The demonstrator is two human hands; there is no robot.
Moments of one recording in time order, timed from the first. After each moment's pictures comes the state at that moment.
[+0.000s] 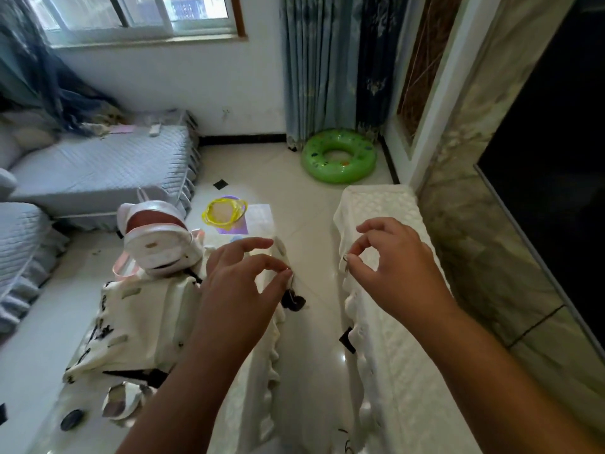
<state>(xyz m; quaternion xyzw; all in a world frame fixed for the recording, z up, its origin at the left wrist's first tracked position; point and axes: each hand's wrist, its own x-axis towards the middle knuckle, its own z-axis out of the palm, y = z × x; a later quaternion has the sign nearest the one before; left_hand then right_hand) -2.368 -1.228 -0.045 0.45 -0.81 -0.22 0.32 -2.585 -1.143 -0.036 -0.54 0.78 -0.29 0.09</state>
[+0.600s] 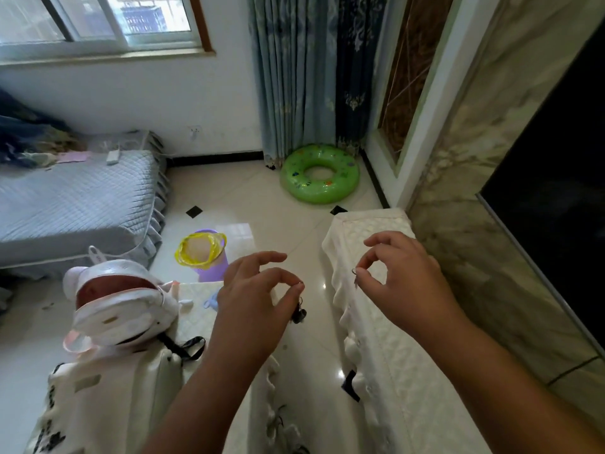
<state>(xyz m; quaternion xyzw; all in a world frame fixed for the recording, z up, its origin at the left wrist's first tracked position) -2.464 -1.431 -0.067 0.41 -0.82 -0.28 0.29 -2.665 -1.325 -0.047 -0.49 0.83 -0.25 0.08</state>
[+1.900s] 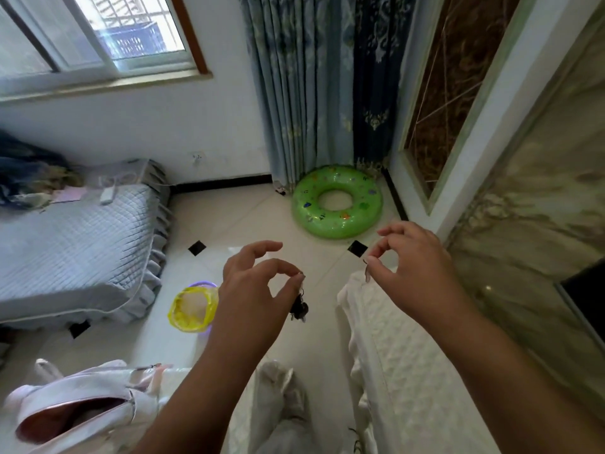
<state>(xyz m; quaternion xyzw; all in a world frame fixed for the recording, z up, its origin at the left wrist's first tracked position) -2.711 -1.727 -0.057 0.44 -0.81 -0.25 0.28 -2.930 -1.631 -0.064 -0.48 0.82 -0.30 0.07</state>
